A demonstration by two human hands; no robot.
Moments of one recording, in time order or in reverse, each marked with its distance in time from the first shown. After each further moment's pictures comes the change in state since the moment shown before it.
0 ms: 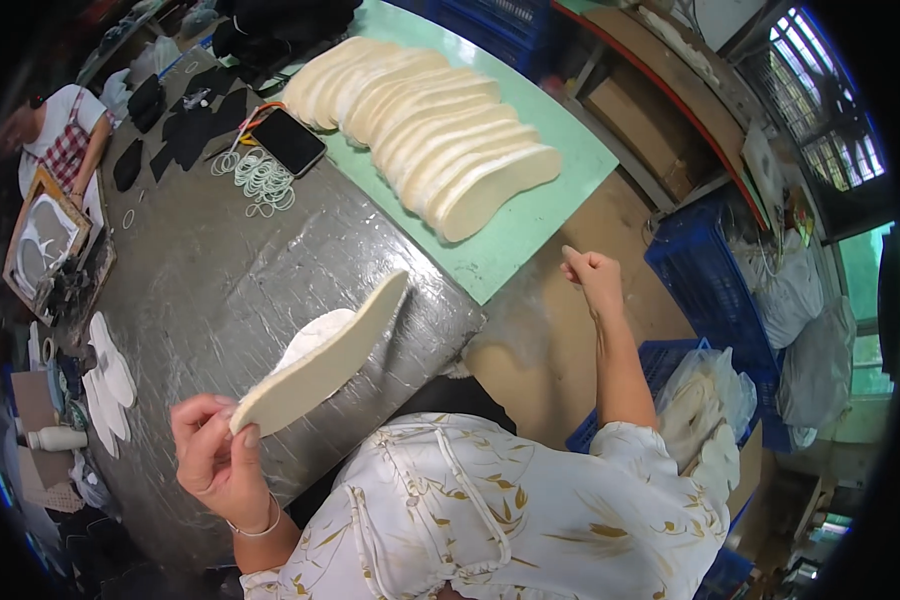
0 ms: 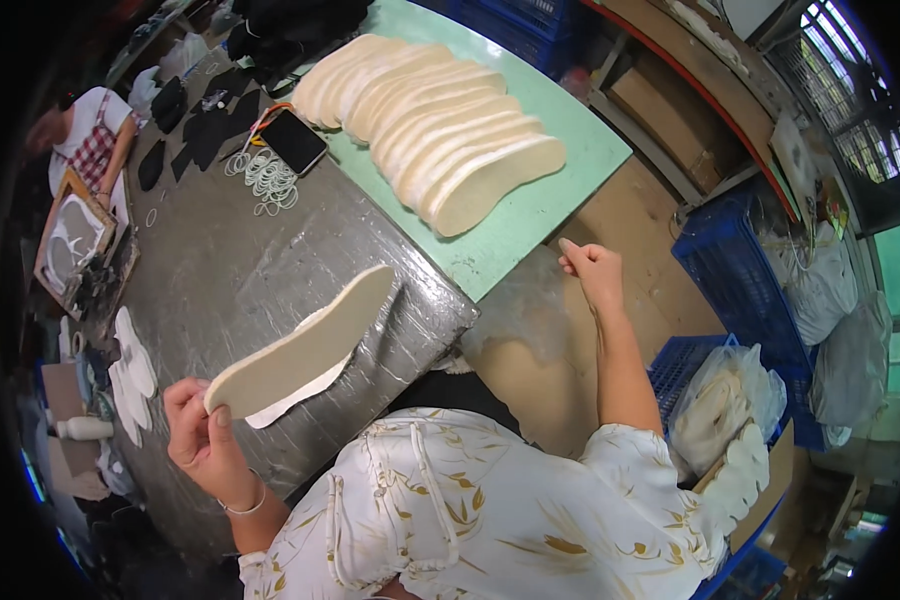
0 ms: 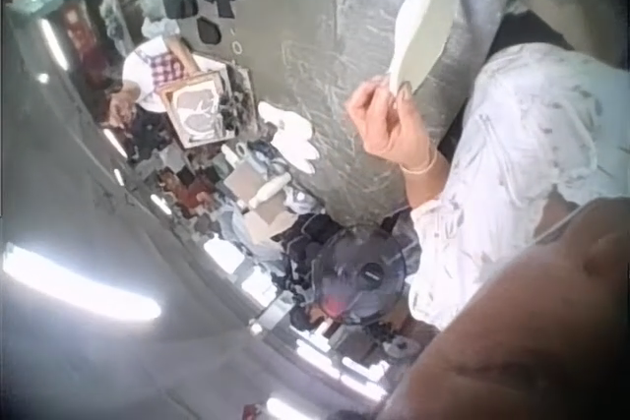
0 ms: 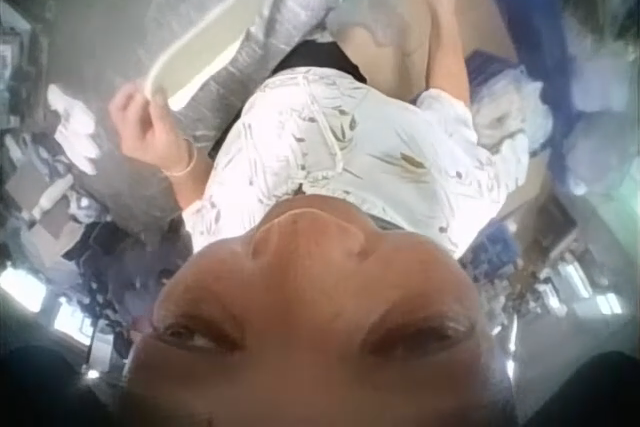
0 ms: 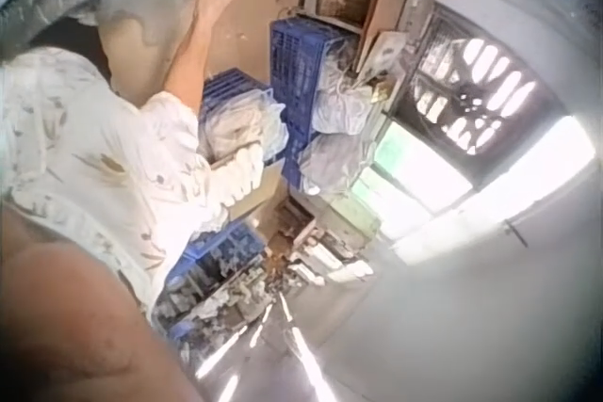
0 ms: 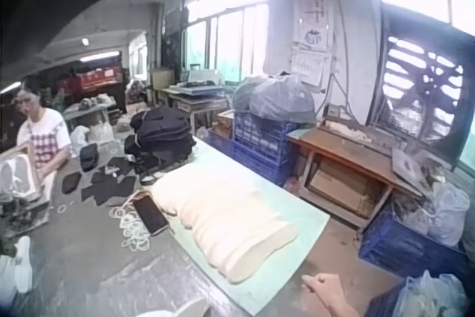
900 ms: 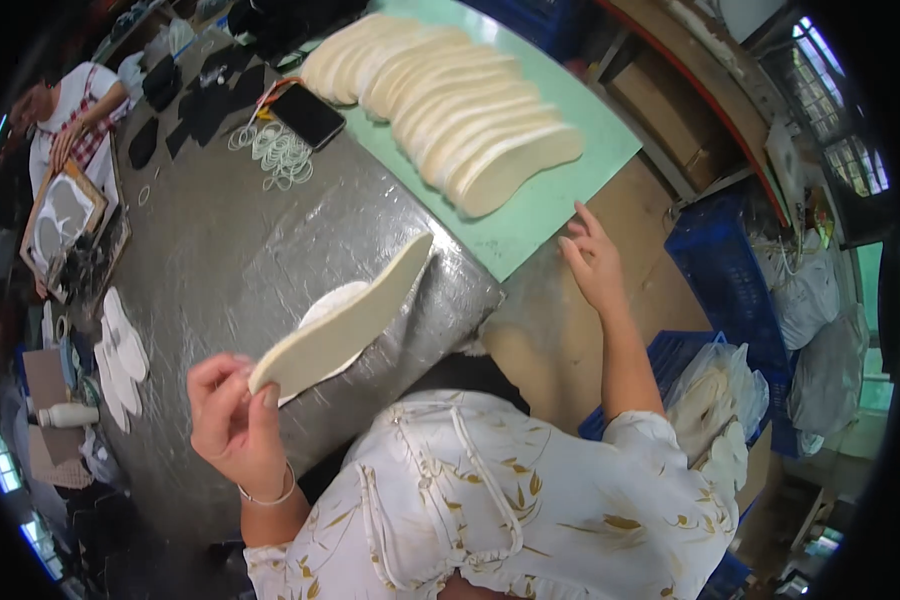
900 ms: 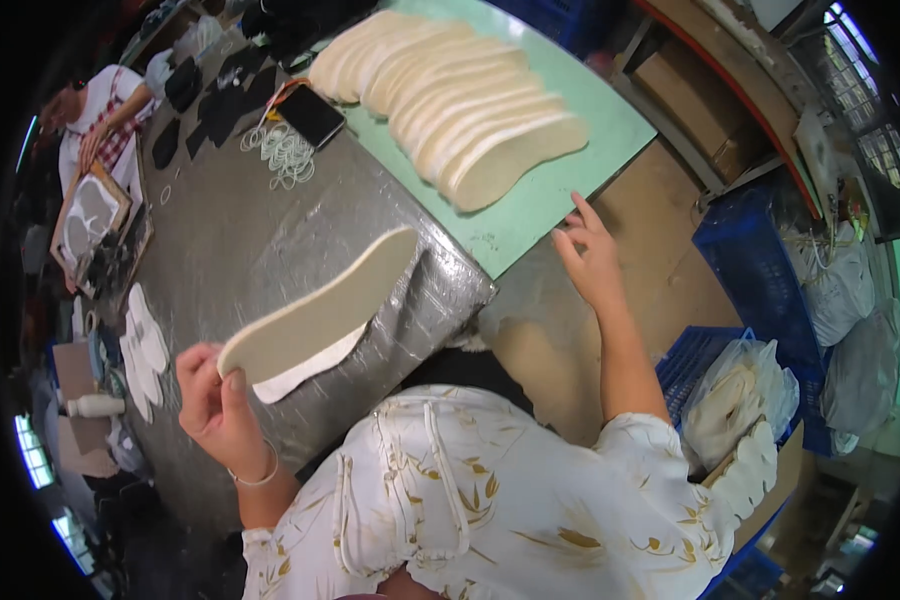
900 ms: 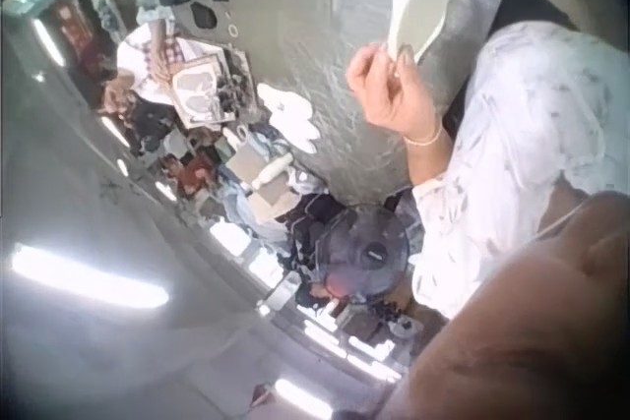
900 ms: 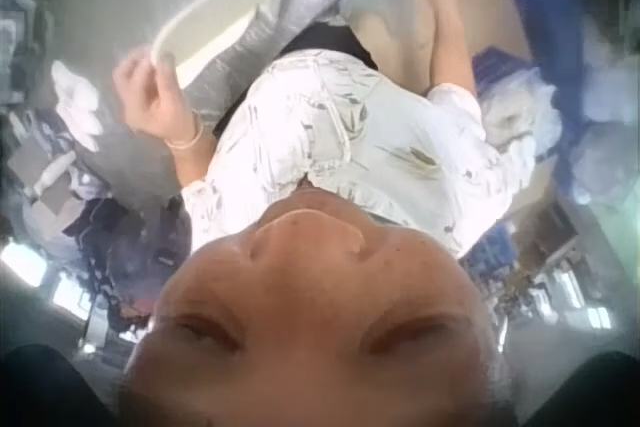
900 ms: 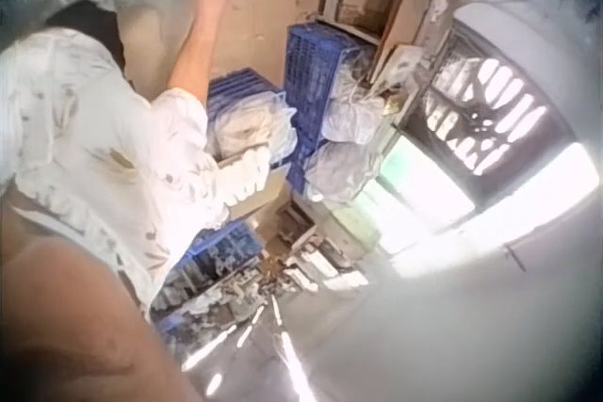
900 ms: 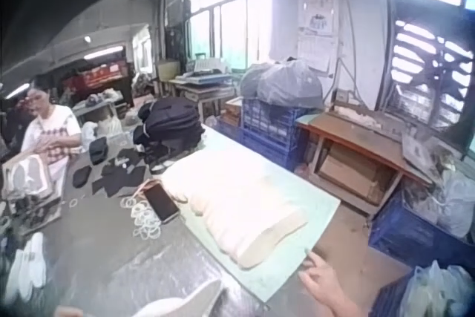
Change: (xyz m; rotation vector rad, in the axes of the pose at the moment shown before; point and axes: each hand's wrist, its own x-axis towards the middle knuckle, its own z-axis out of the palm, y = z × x) left_hand 0.002 0.001 0.012 0.054 -0.024 0.010; right_hand -0.006 0.018 0.015 -0.507 -0.303 -0.478
